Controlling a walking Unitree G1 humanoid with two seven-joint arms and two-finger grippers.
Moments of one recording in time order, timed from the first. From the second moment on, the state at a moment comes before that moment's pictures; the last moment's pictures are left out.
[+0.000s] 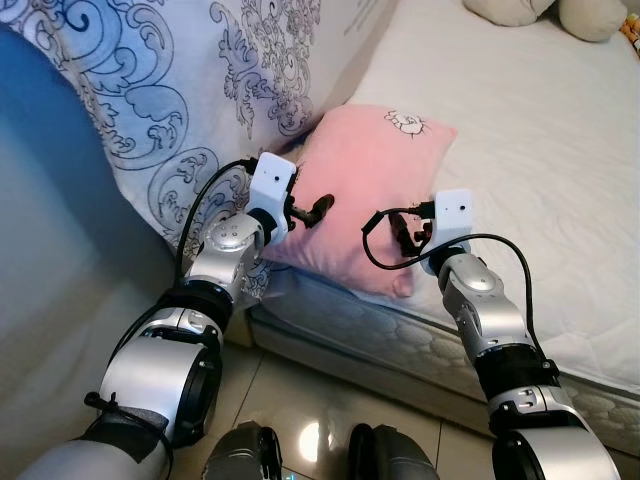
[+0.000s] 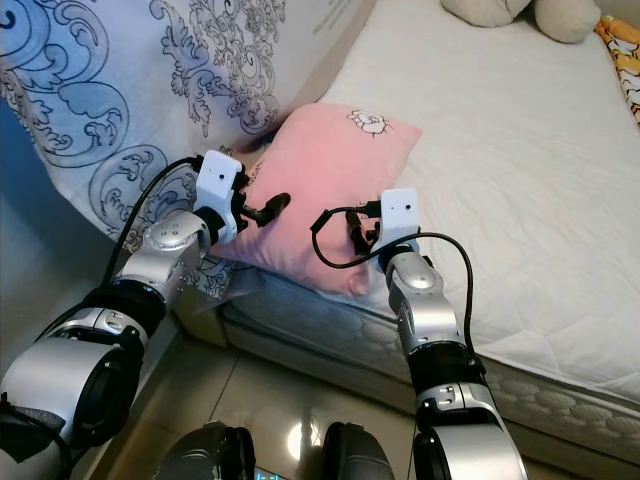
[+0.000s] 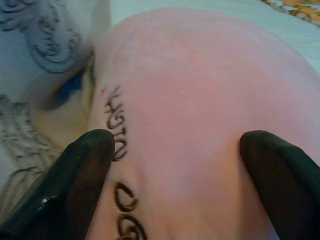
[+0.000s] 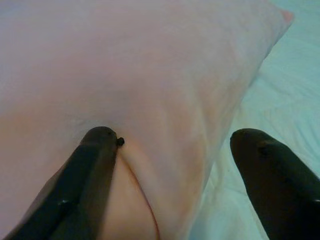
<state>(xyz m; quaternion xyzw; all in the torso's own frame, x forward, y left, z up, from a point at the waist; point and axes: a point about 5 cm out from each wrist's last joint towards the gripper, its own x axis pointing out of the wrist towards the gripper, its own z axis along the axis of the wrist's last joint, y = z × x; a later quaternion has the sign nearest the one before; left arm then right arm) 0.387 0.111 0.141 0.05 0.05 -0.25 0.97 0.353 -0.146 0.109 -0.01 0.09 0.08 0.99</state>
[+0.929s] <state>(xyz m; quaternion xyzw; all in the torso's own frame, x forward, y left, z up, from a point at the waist) 0.386 0.107 0.124 -0.09 0.17 -0.24 0.95 0.357 -0.138 0.088 0.09 0.18 0.09 0.98</state>
